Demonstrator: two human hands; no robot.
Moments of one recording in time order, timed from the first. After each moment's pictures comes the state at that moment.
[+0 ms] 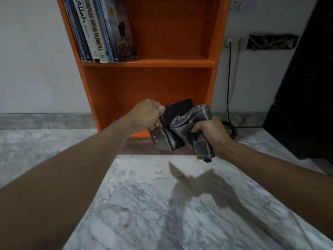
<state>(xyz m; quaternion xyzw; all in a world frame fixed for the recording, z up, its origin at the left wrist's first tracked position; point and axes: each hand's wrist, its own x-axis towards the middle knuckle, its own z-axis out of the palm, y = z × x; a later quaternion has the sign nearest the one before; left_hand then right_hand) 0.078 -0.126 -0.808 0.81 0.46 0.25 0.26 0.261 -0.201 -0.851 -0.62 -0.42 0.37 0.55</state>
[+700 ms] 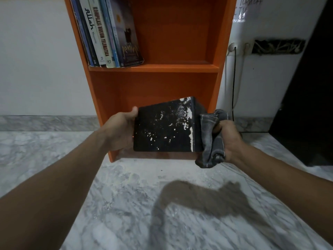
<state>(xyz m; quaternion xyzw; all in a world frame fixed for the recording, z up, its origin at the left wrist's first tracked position) 0.022 -0.120 -0.830 0.50 0.41 0.36 0.68 0.284 -0.184 -0.855 -0.51 -0.24 0.55 0.62</state>
